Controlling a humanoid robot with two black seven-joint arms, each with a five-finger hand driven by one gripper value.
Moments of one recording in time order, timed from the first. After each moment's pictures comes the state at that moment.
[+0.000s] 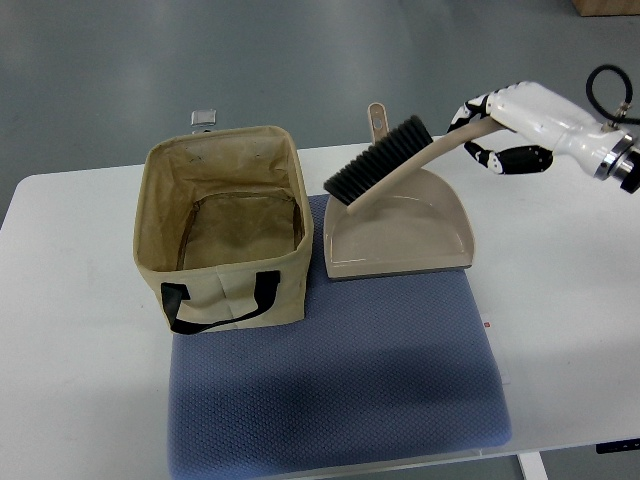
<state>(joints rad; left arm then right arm) 0.01 0.00 -0.15 -0.16 -0.07 -0.02 0.11 0.80 -0.83 0.60 1.40 -1.64 -0.17 0.24</state>
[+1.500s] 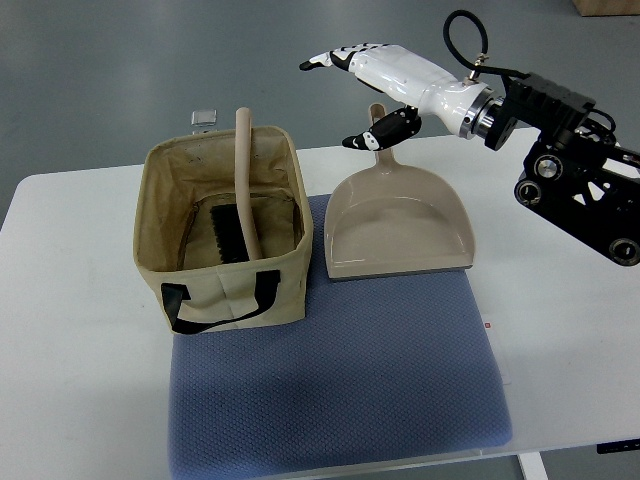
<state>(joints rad) 0.01 0.00 -0.15 -0.16 -0.07 -0.02 0.11 0.90 -0.44 0.69 1.29 -1.56 0.00 0.16</state>
